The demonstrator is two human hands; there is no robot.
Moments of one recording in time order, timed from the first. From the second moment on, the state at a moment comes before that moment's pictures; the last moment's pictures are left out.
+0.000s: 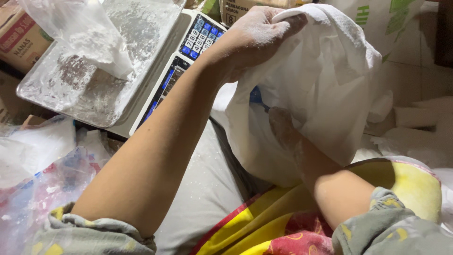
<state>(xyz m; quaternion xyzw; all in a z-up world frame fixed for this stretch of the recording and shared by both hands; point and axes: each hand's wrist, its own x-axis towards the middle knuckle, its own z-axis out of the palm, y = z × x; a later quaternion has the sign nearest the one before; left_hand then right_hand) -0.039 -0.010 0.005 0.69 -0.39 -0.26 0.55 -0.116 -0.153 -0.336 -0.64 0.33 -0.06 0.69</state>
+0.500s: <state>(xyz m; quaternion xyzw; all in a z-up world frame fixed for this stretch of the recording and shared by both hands) 0.000 -0.033 -0.075 0.68 -0.20 -0.15 0.69 -0.171 -0.183 -0.244 -0.62 0.37 0.03 0.69</state>
